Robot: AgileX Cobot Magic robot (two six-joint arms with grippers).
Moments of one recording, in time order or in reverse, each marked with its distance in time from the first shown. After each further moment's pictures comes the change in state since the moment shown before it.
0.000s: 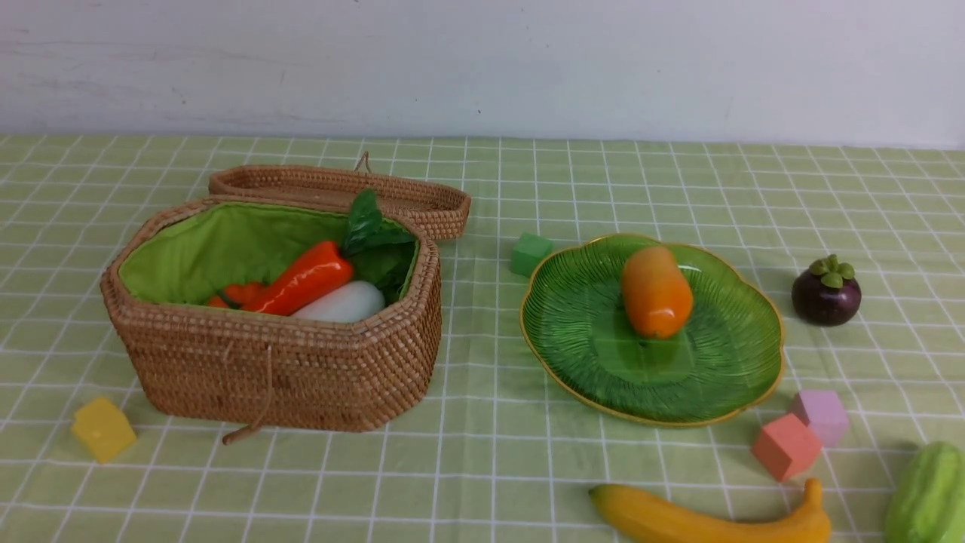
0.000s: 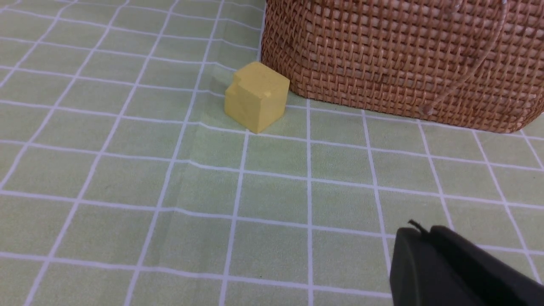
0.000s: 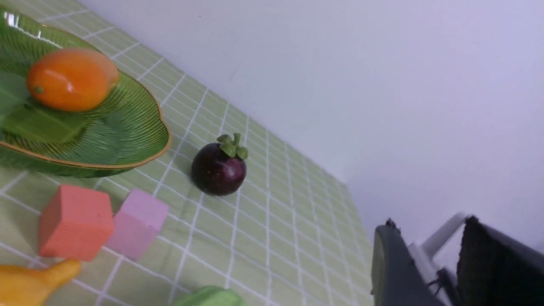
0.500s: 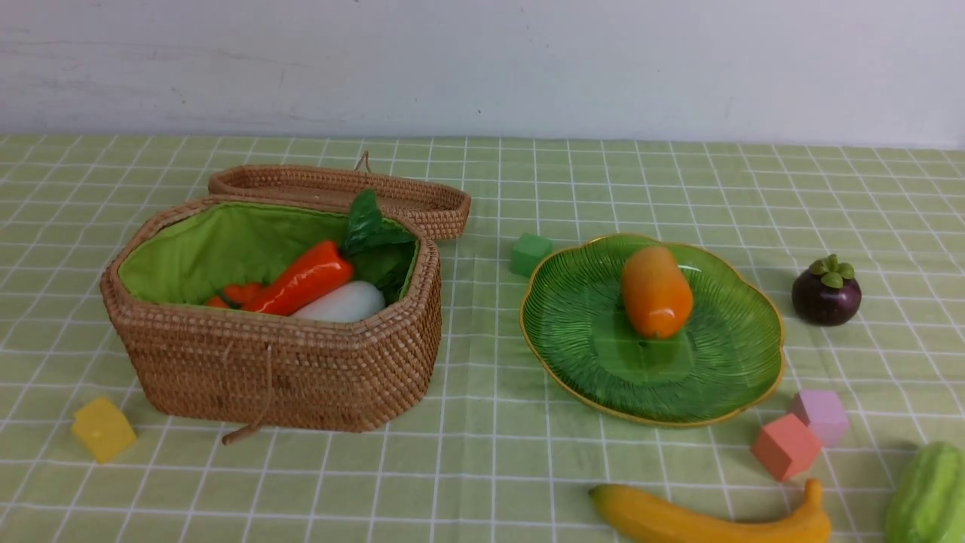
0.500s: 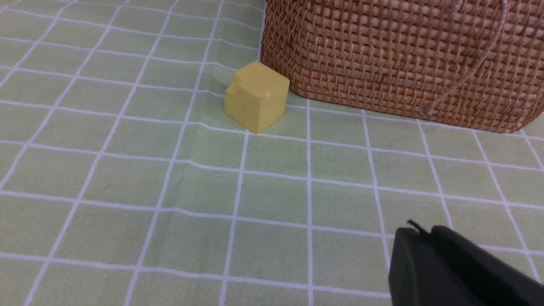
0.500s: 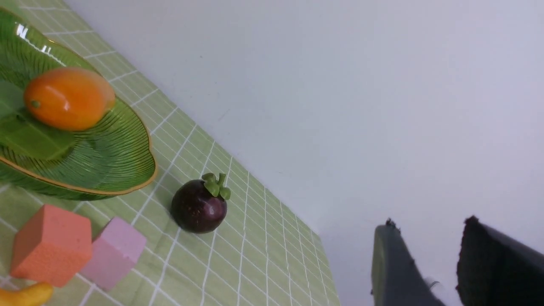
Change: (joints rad) right arm 0.000 0.000 0.000 -0.064 -0.089 -0.013; left arm 0.000 0.000 0.000 0.000 0.000 0.000
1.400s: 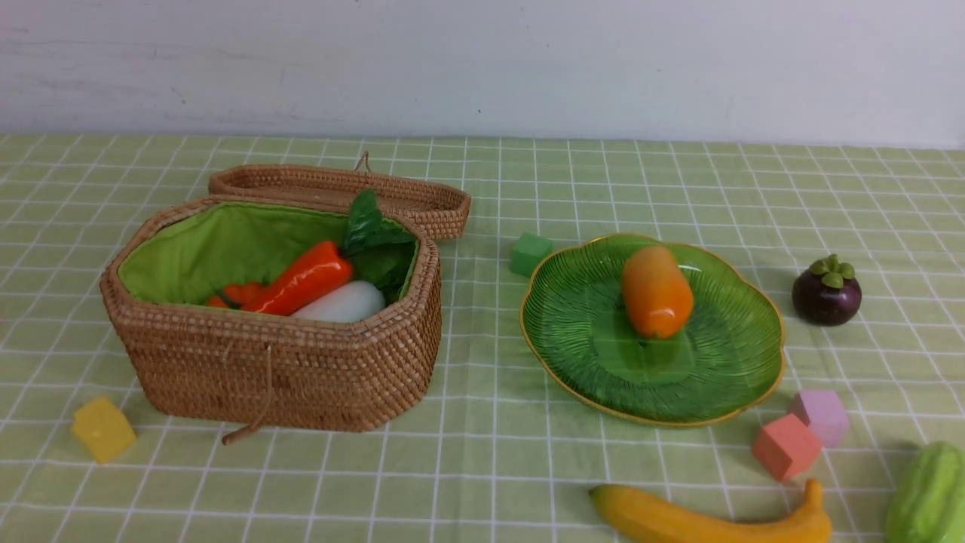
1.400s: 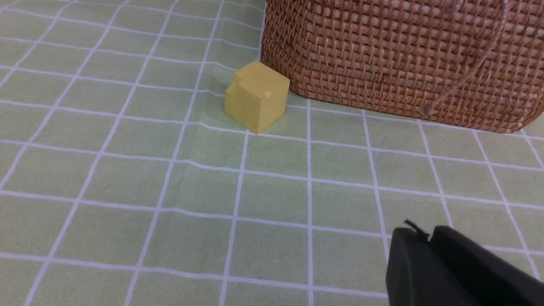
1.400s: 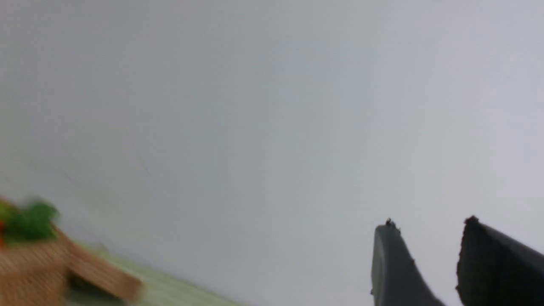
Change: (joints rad) right arm 0.000 0.000 0.000 -0.006 -0.469 0.650; left arm 0.000 0.000 0.000 0.000 0.000 0.000
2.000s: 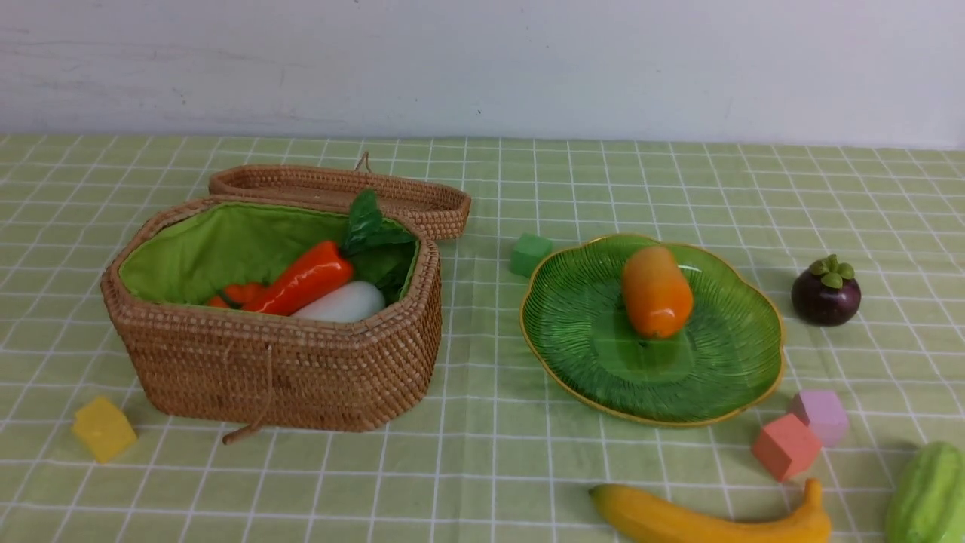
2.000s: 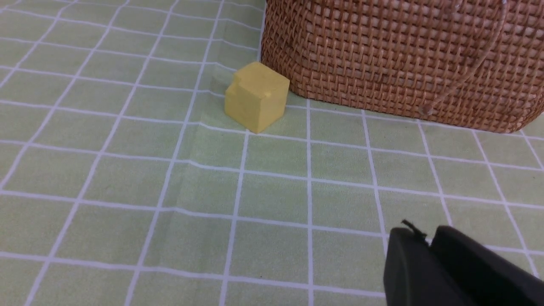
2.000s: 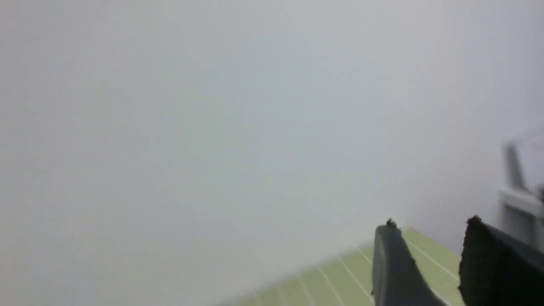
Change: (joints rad) right arm 0.000 0.479 -0.767 0.089 0.995 0.330; left arm 0.000 0.000 0.000 0.000 0.000 0.000
